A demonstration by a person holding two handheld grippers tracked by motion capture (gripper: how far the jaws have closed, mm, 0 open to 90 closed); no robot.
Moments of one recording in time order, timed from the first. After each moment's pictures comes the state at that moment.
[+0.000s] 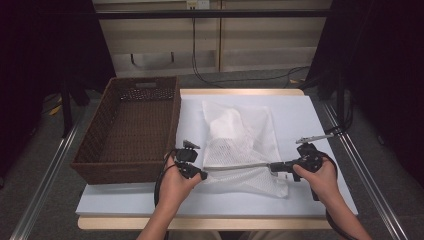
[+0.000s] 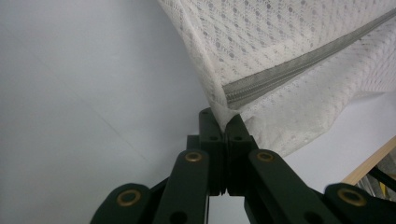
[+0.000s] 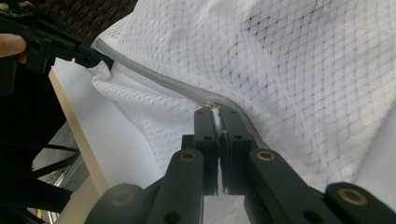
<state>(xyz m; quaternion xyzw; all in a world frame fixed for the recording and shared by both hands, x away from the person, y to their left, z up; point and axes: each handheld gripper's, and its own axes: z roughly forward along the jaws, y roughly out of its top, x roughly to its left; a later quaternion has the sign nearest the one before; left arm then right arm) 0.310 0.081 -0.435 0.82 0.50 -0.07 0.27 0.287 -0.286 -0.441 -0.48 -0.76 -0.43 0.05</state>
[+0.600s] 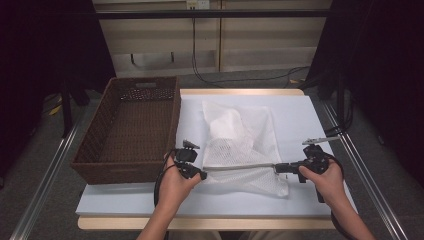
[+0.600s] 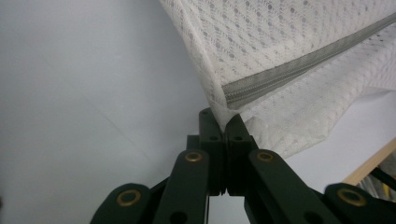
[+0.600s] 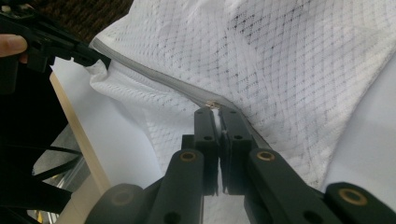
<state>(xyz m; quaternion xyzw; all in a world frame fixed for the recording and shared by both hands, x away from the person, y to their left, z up) 0.309 0.083 -0.433 0.82 0.50 -0.07 0.27 0.280 -0.301 -0.441 -0.49 -0.75 -0.44 0.05</state>
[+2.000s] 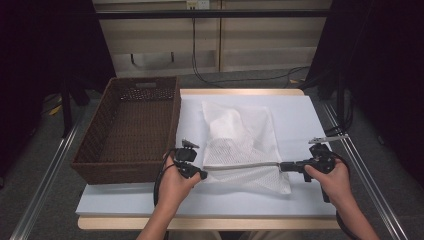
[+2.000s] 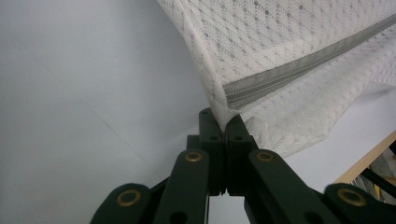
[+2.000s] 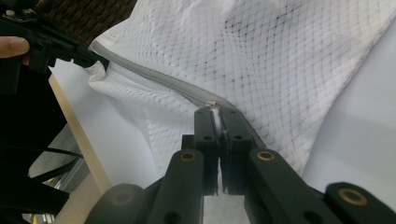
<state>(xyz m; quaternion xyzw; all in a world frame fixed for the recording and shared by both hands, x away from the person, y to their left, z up) 0.309 0.083 -0.431 0.82 0.50 -0.07 0.27 0.277 -0.312 -0.434 -0.49 -0.75 -0.44 0.04</state>
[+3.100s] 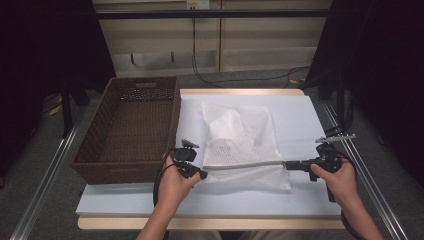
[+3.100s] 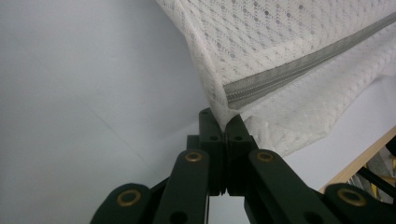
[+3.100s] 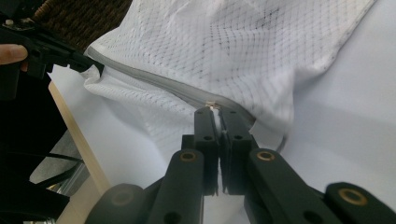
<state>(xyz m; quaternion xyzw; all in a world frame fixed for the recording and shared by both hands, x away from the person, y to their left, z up) 0.310 0.085 -0.430 0.82 0.50 -0.07 0.27 0.275 -0.328 -0.431 -0.50 -0.74 -0.45 0.04</state>
